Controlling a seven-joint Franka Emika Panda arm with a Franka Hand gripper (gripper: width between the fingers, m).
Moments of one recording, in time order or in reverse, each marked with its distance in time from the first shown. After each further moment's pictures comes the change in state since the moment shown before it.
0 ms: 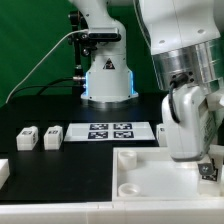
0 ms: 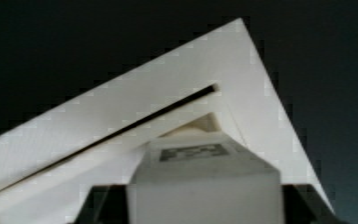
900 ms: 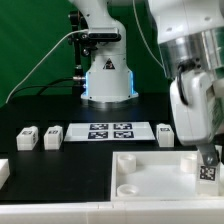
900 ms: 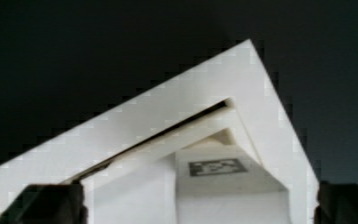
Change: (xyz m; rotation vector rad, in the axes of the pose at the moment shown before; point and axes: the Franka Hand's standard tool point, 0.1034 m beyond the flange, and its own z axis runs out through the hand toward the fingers) arm -0.019 0.011 -0.025 0.026 -0.039 -0.039
